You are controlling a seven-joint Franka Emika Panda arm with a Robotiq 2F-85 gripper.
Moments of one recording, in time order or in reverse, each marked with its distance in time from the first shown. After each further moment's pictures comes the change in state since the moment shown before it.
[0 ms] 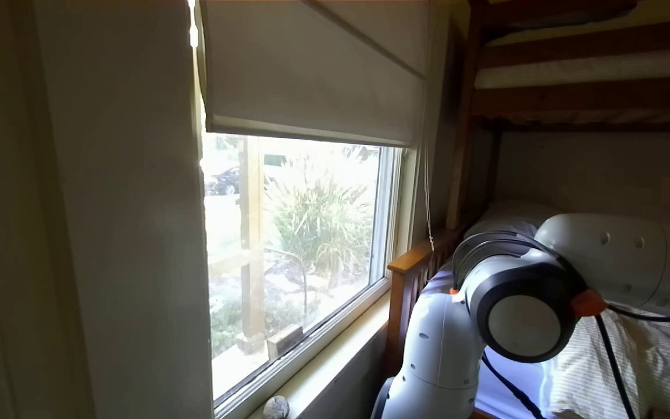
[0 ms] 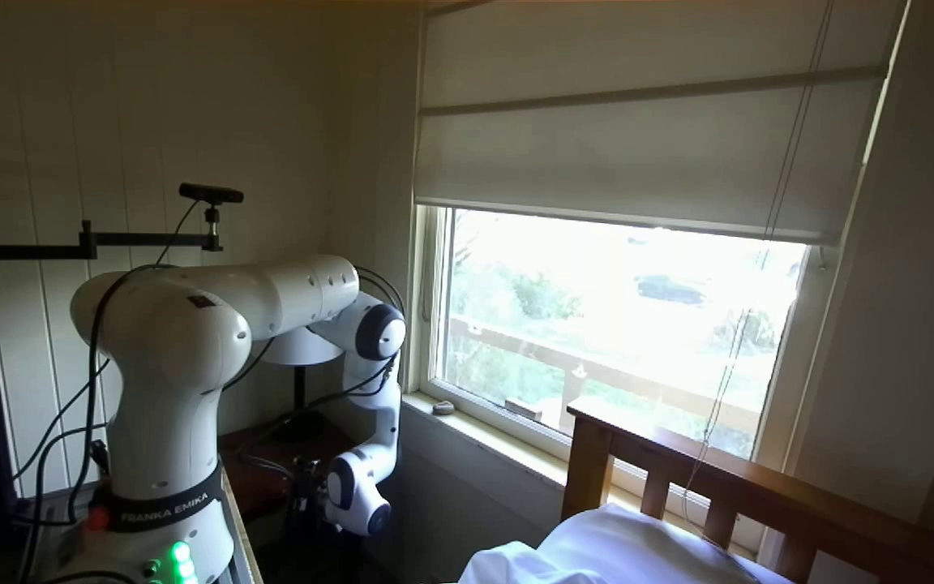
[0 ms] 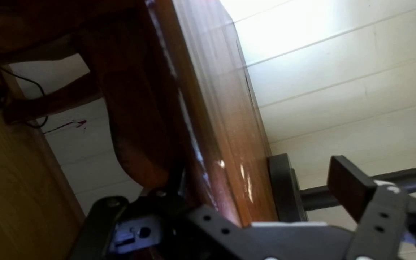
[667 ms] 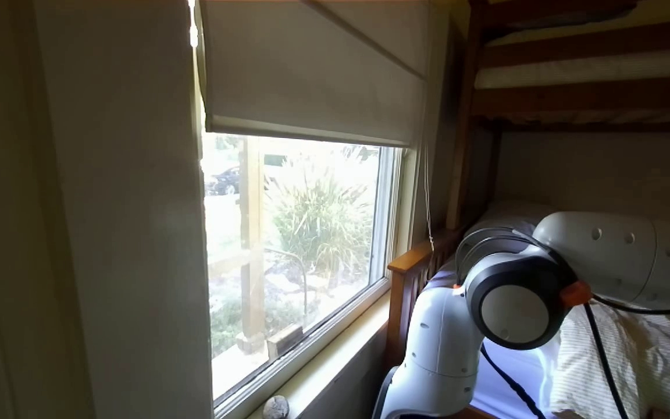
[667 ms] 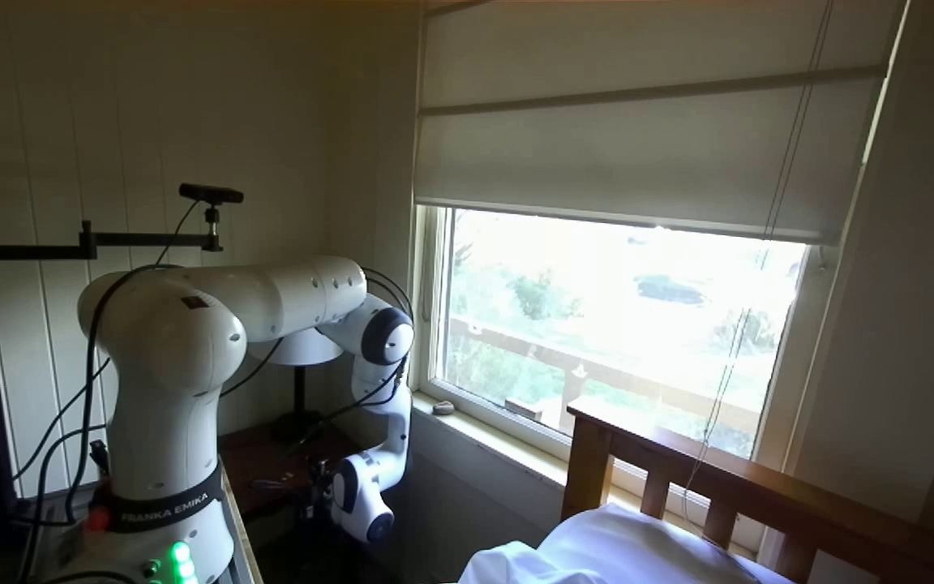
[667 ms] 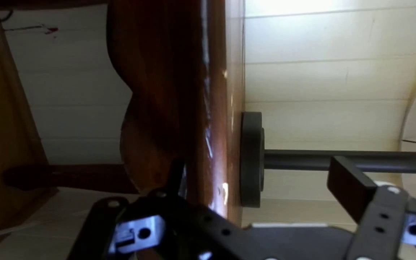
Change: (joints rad) arm -0.070 0.001 0.016 -0.006 0.099 -0.007 -0.327
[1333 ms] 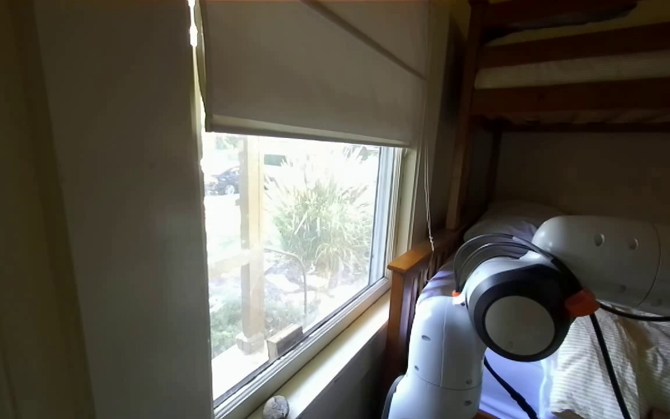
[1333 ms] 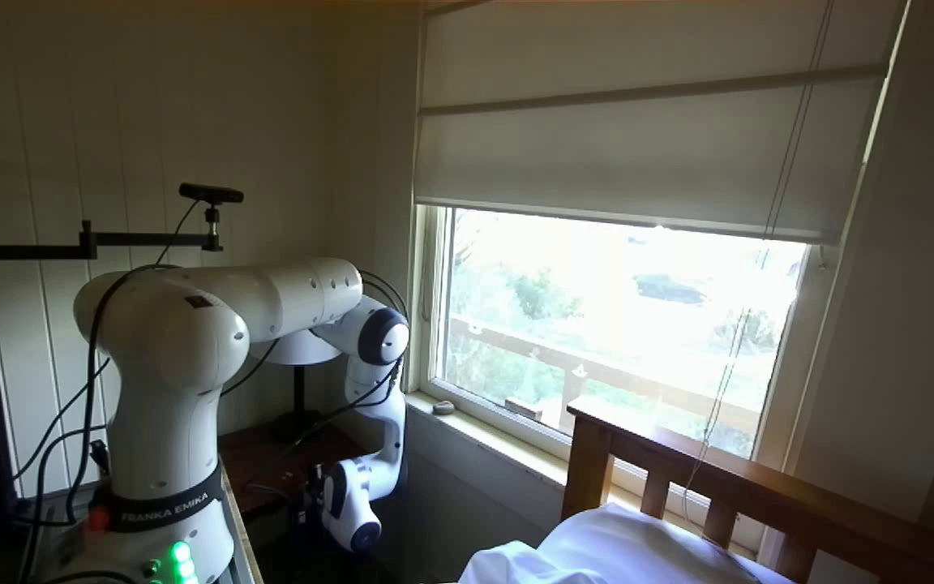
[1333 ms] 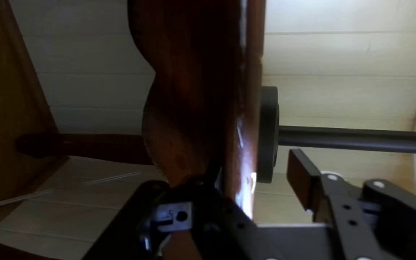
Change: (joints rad) arm 0.040 0.017 -0.019 -0.020 0.173 -0.013 -0.089
